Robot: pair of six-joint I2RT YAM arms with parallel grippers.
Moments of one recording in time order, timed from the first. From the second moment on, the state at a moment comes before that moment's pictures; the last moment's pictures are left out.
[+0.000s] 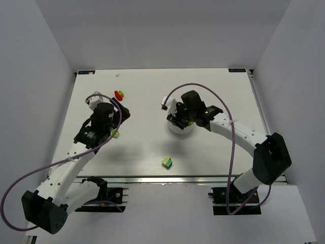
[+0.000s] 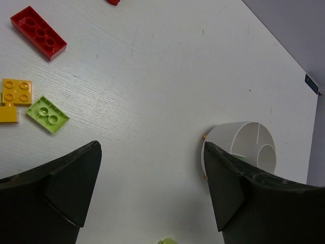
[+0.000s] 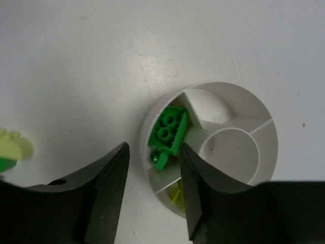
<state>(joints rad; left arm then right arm) -0.41 0.97 0.87 -0.45 -0.36 -0.85 0.71 1.52 1.15 -0.37 -0.21 -0.51</state>
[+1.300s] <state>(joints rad) -0.41 0.70 0.77 -0.51 -0.36 -0.94 0.95 1.50 0.80 -0.49 -0.41 -0.48</state>
